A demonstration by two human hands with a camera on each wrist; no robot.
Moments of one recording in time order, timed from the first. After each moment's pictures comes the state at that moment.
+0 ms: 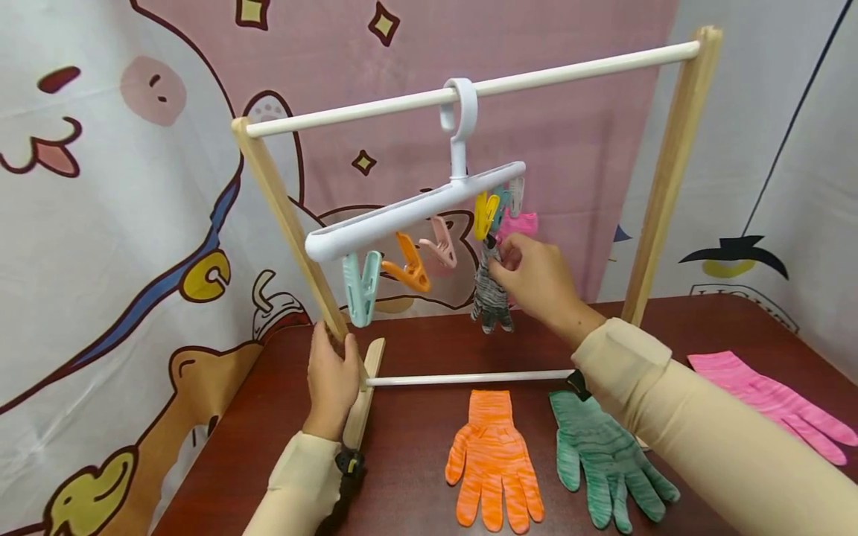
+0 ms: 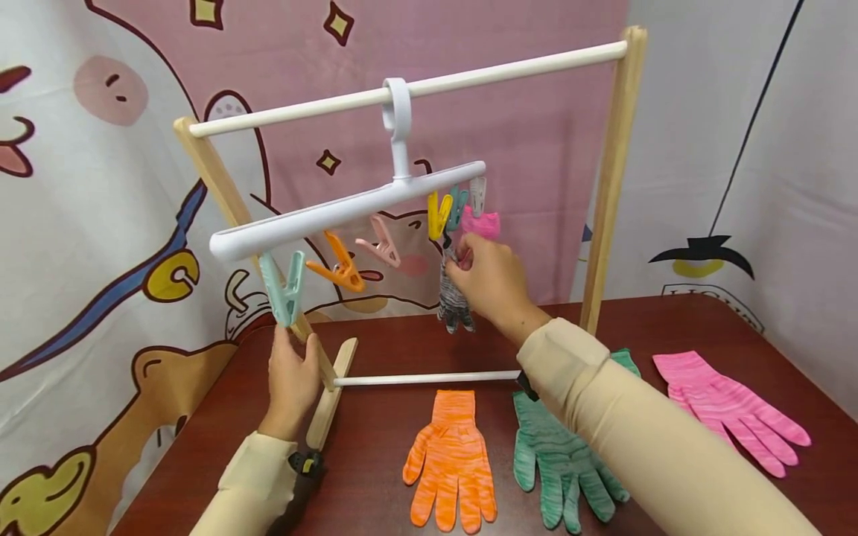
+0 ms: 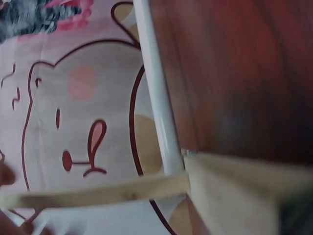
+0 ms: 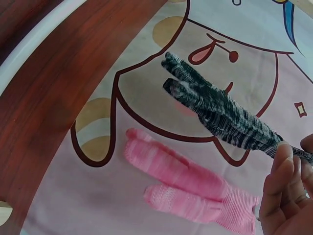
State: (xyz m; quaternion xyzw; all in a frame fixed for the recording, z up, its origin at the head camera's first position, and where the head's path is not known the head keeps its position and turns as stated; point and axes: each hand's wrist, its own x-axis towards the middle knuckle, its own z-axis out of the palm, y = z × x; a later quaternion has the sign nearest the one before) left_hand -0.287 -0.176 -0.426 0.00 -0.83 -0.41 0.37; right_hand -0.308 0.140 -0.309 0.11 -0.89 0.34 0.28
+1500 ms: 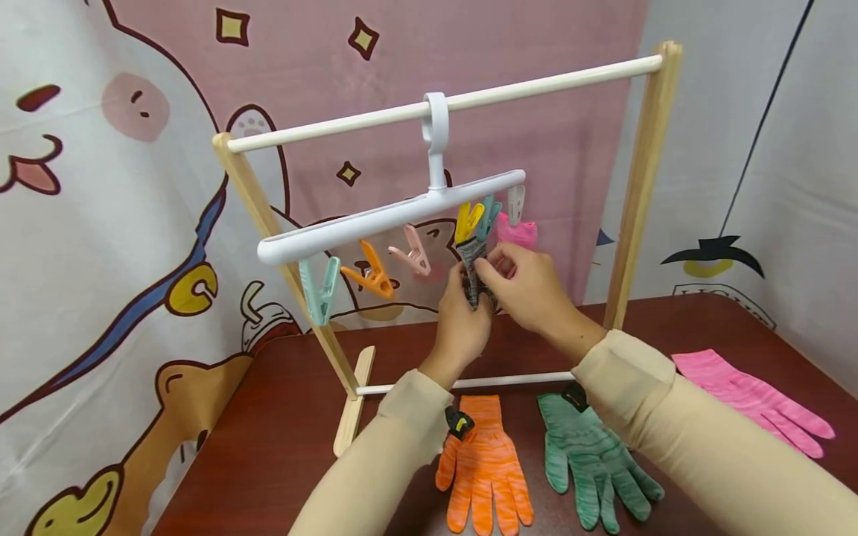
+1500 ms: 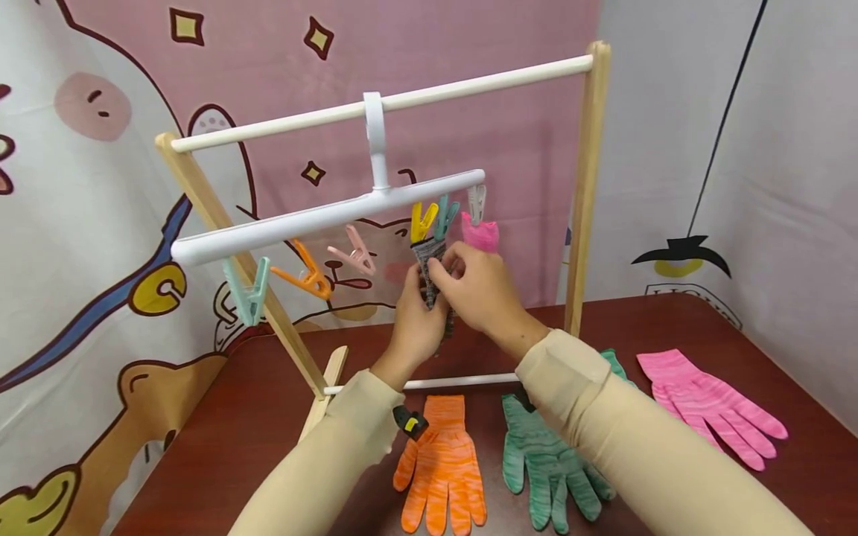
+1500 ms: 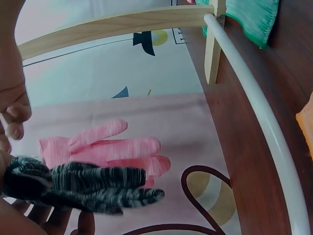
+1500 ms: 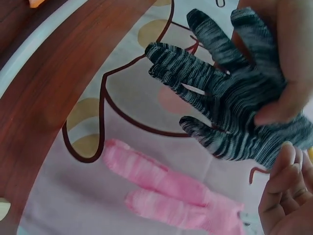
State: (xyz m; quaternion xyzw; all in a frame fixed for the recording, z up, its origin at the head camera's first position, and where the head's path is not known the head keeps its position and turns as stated) left_hand -0.301 0.021 -0.351 -0.18 -0.82 -0.51 0.17; right_hand -0.285 0.149 -0.300 0.14 -0.87 0.39 0.26
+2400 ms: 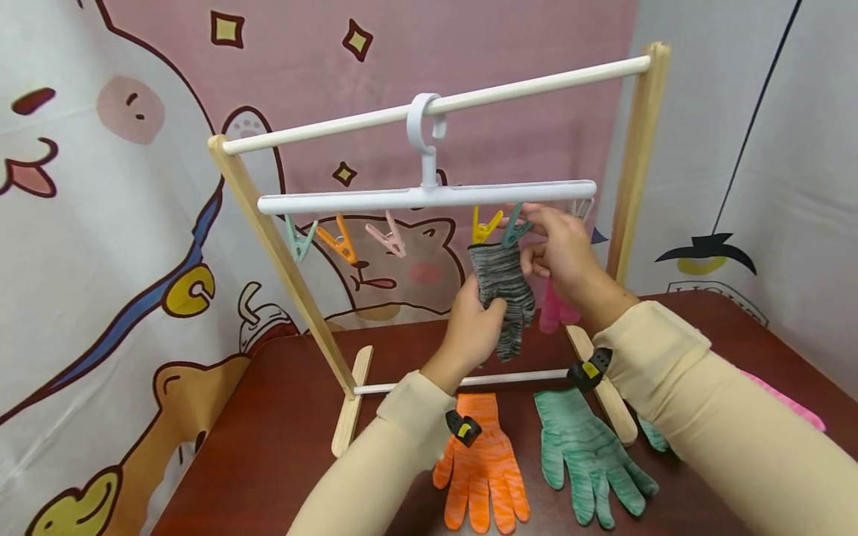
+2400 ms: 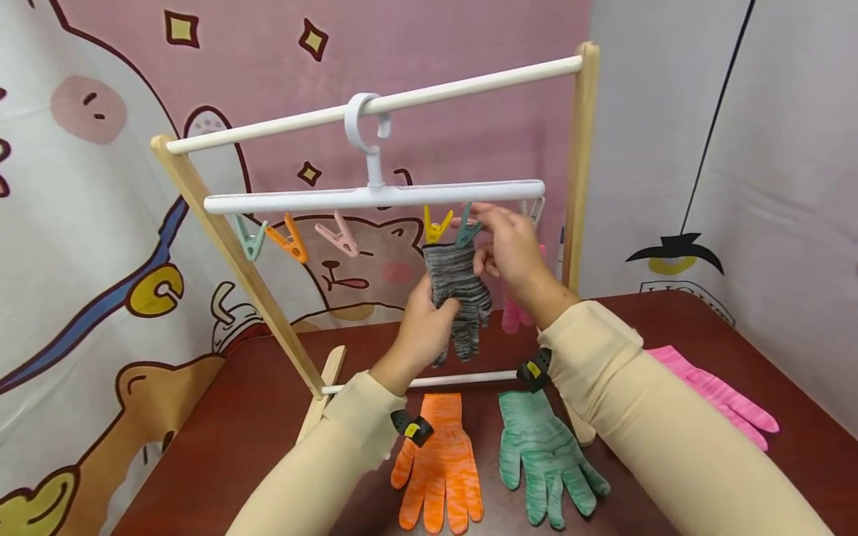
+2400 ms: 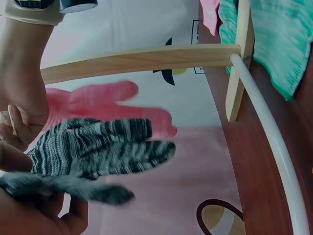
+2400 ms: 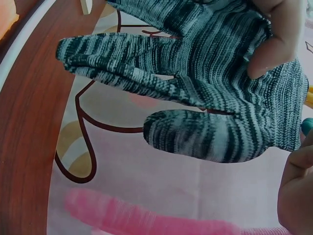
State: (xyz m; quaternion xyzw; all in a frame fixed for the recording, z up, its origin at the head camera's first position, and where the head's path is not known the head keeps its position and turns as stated) left_hand -0.279 0.030 -0.337 -0.25 -0.76 -0.60 0.05; right_hand -0.293 0.188 -0.273 0.17 -0.62 0.76 0.11
